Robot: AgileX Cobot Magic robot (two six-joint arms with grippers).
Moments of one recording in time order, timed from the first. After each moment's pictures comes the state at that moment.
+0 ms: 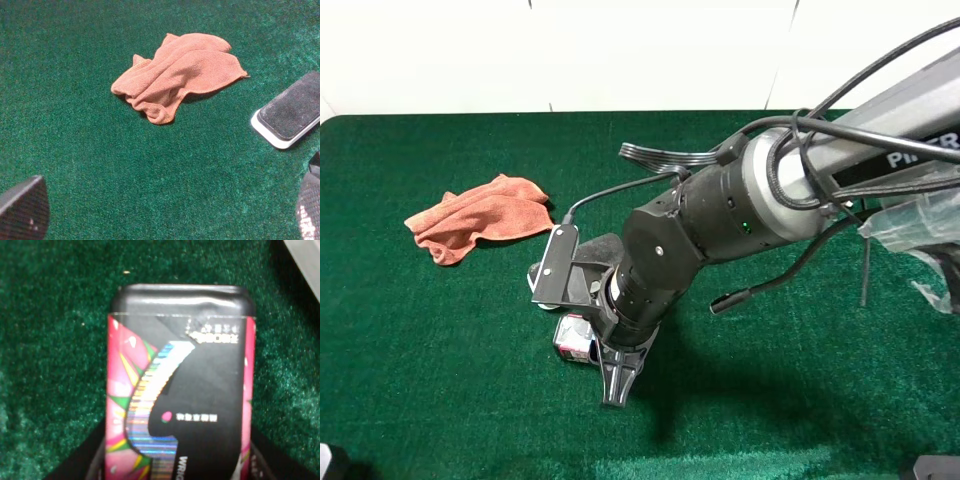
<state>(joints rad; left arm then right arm) 0.00 -0.01 -0.50 -0.13 1.07 0.13 1.06 1.99 -0.95 0.28 0.35 -0.61</state>
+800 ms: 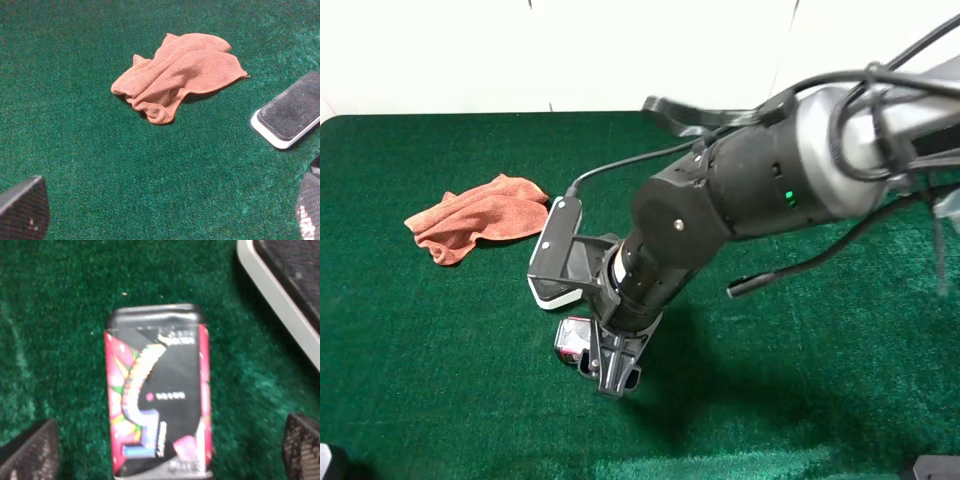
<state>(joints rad) 0.00 -0.01 -0.50 -0.13 1.07 0.13 1.06 1.87 -0.95 0.21 0.42 -0.49</state>
